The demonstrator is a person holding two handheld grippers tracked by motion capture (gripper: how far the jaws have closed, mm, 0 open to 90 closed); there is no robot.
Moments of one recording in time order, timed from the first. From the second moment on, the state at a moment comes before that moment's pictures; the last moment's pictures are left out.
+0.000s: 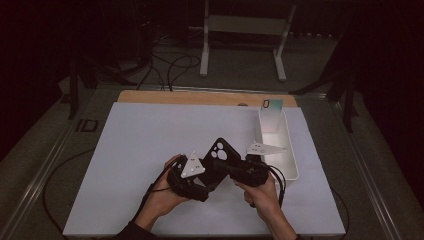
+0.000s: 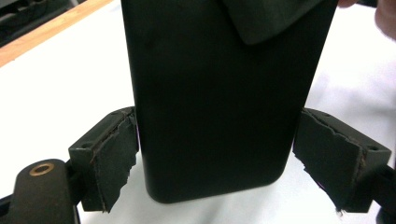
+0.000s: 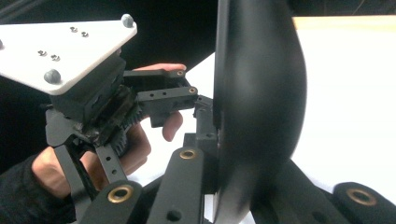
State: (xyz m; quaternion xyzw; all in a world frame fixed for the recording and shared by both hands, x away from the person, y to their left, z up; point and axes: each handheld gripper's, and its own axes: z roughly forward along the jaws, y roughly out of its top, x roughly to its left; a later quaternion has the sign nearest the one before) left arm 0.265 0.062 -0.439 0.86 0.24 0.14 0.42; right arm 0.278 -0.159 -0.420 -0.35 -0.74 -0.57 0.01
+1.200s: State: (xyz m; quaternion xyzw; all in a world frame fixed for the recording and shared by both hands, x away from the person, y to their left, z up) left arm 0.271 0.083 -0.437 0.84 0.19 0.00 0.50; right arm 0.275 -0.170 -0.408 -0.25 -0.77 -0.58 0.03
